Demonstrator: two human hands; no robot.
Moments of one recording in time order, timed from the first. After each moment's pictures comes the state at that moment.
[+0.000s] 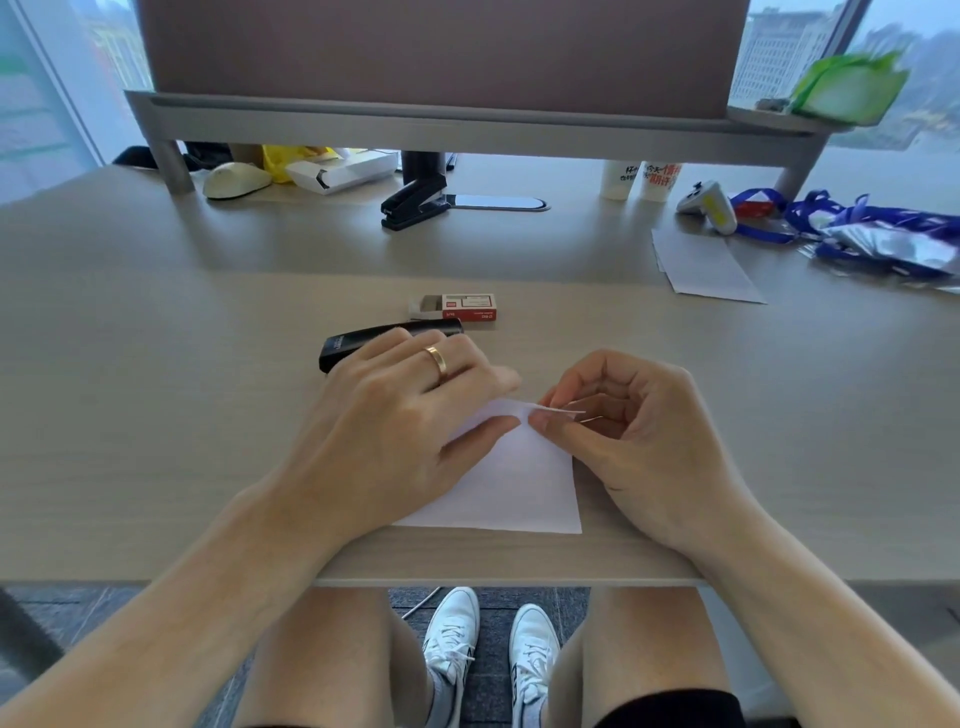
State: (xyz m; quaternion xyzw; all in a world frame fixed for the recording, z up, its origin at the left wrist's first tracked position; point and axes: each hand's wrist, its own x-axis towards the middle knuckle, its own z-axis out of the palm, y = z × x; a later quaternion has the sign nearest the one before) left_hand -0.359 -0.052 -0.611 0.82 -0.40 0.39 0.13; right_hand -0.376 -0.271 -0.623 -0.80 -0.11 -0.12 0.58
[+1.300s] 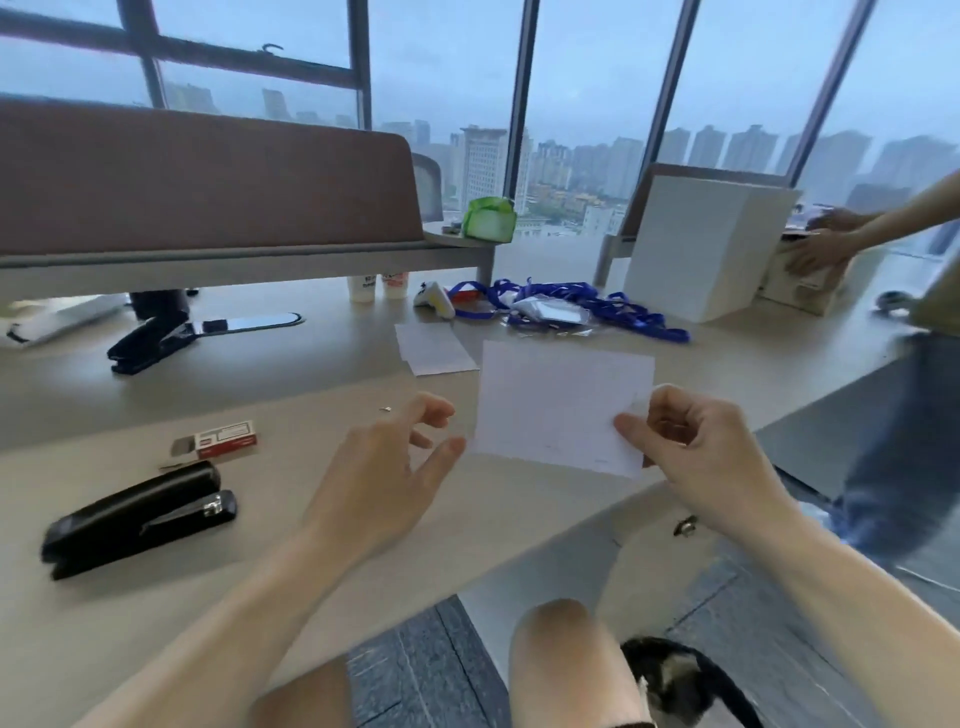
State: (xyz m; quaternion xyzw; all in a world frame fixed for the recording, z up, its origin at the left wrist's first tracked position) left_hand -0.364 -0.202 -0.573 0.83 -0.35 0.07 0.43; right_hand -0.519 -0.445 -0.539 -0.84 0.13 -0.30 0.43
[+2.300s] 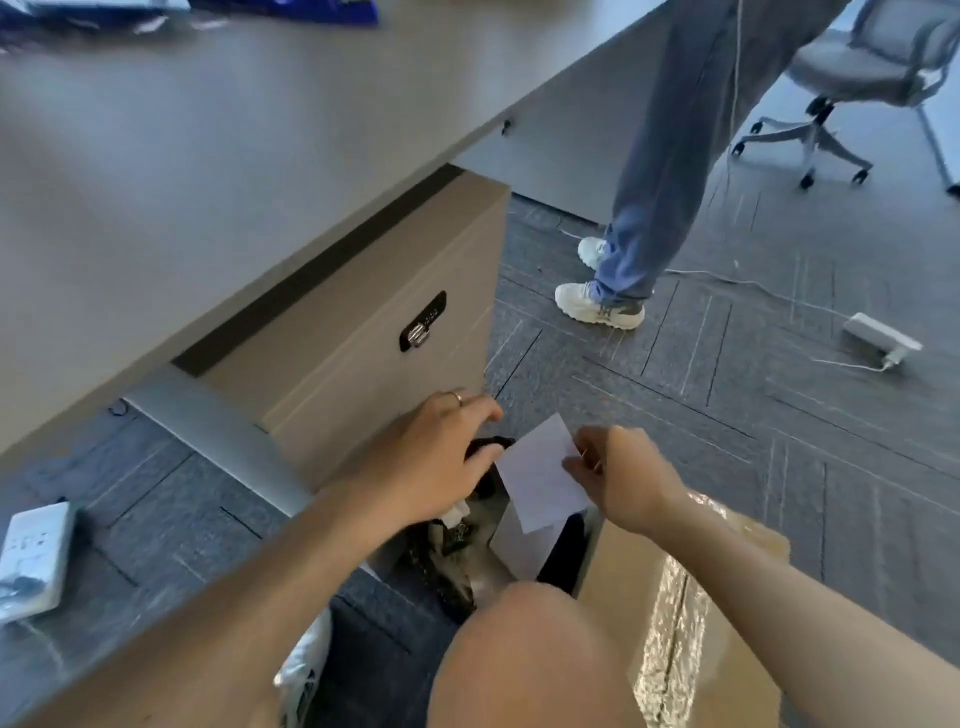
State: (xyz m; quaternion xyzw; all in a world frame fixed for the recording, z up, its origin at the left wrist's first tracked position) left_hand -0.471 -0.532 -0.803 0.71 -0.66 -0.19 0.16; right_hand -0.686 -0.644 -0.840 -0.84 0.49 0.02 0.23
